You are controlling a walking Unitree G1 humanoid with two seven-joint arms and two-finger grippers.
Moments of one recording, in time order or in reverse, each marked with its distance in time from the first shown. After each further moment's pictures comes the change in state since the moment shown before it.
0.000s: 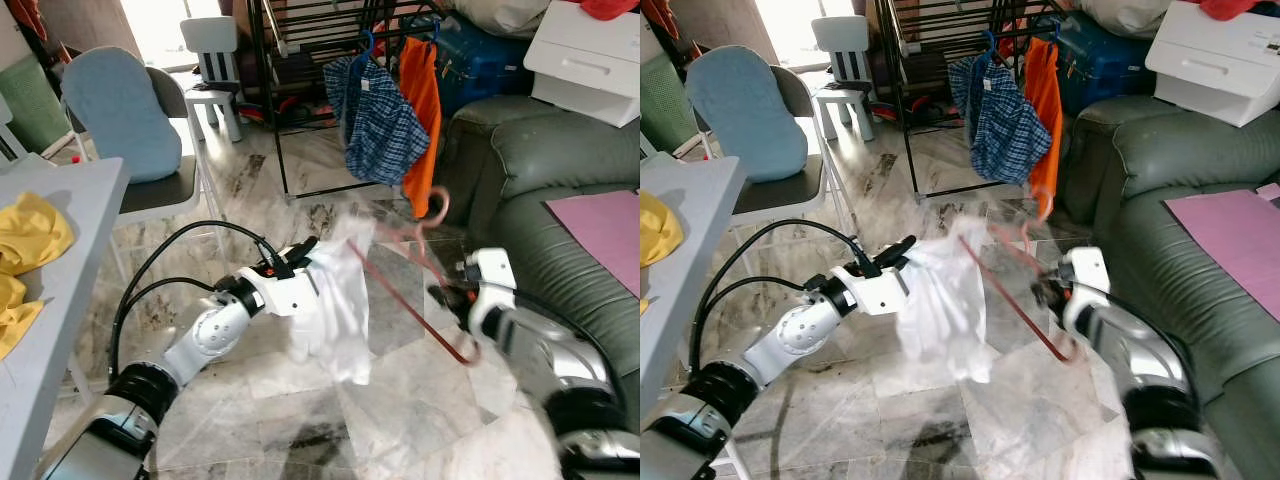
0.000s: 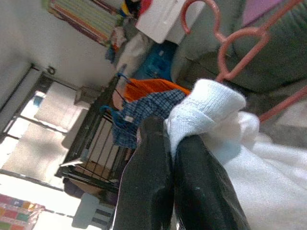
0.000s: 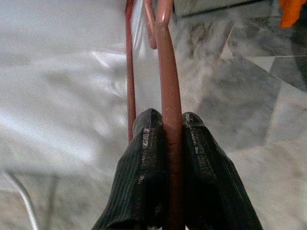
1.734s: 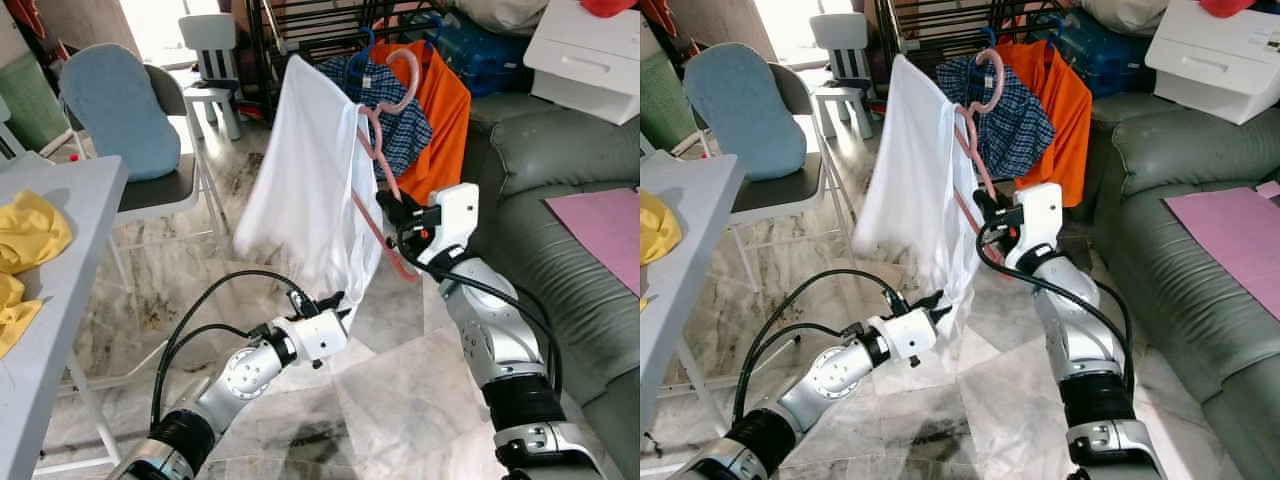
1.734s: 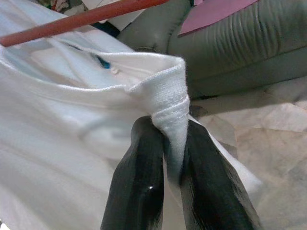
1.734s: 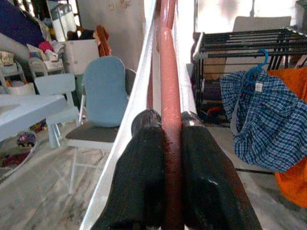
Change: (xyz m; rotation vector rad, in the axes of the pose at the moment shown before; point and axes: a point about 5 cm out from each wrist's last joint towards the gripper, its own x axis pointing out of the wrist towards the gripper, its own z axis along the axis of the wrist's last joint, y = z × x) left arm -0.006 -0.076 0.015 -0.362 0.065 -0.192; right arm 0.002 0.094 0.060 -0.302 -0.580 0.227
